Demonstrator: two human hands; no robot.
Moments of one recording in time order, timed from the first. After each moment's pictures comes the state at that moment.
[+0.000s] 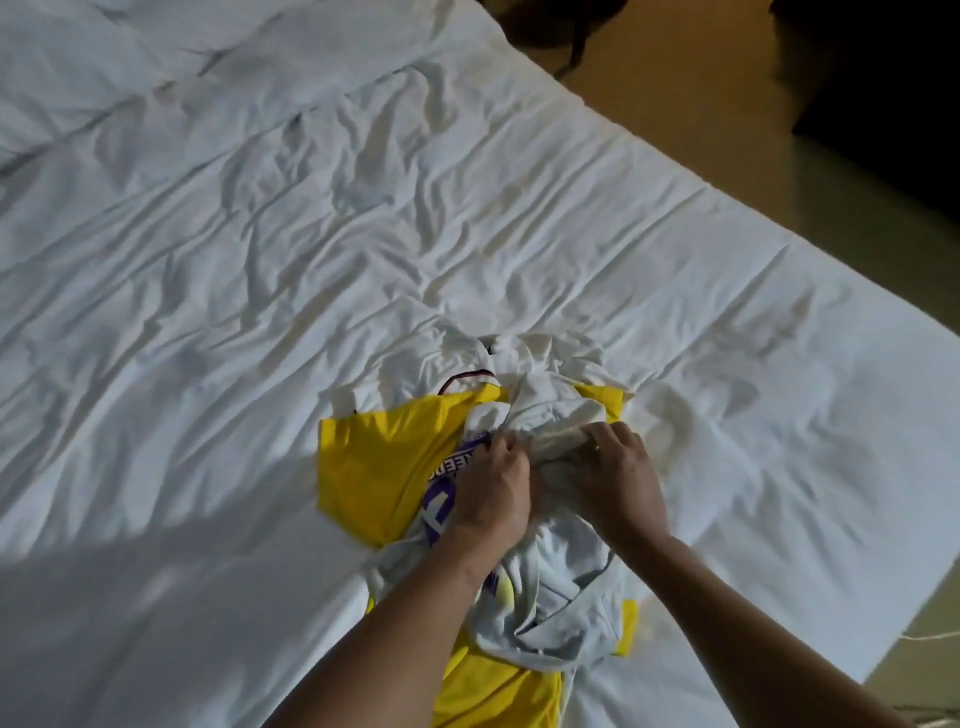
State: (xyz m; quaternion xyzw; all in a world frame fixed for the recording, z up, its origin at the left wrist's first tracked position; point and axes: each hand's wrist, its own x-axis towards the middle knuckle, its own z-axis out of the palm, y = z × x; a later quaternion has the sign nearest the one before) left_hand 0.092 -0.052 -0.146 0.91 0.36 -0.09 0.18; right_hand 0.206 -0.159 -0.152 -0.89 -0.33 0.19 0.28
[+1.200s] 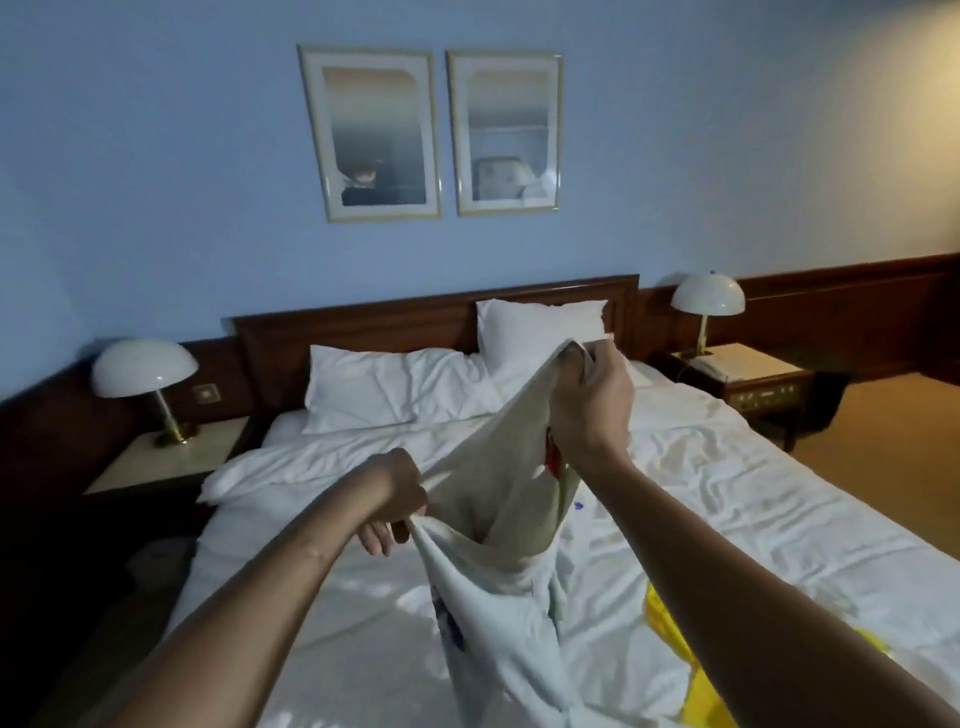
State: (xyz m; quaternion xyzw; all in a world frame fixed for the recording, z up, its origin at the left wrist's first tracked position) left_hand -0.574 -0.064 0.366 0.68 0.67 0.00 0.31; right_hand -0.365 -0.114 0.396 -0.61 -0.43 0.06 0.66
